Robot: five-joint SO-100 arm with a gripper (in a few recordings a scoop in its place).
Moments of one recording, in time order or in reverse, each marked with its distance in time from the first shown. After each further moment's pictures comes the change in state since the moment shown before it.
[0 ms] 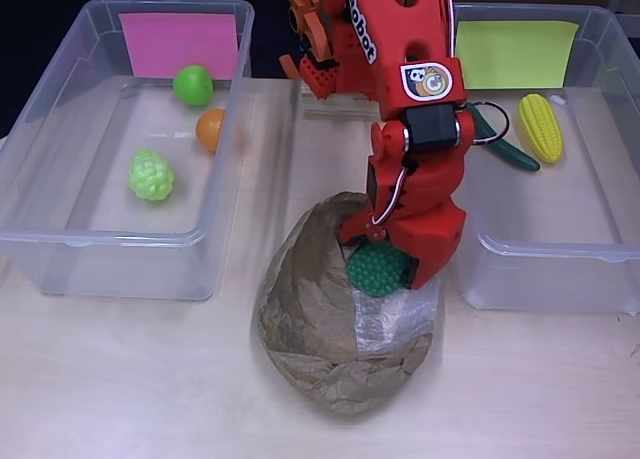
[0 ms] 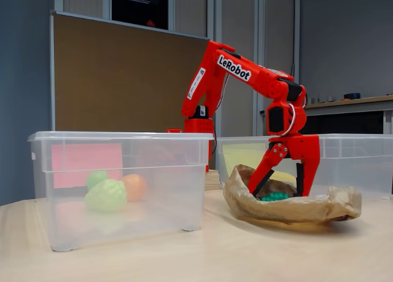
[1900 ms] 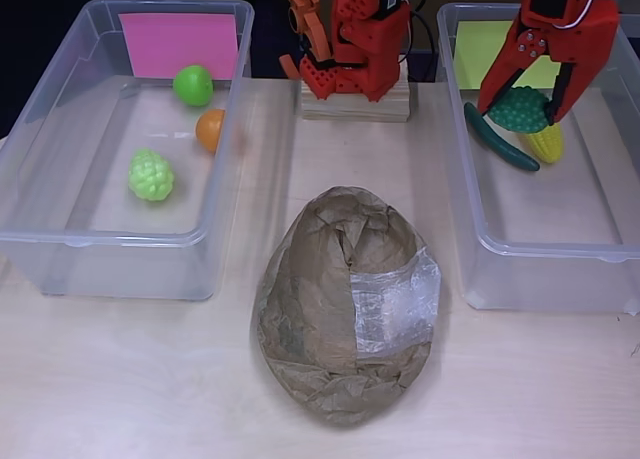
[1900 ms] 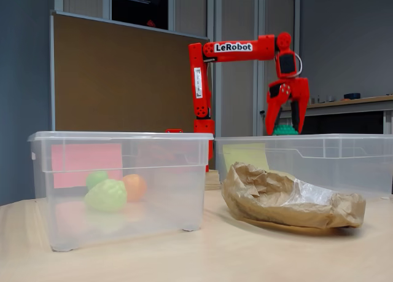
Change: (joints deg) arm -42.1 37.1 5.1 25.7 20.6
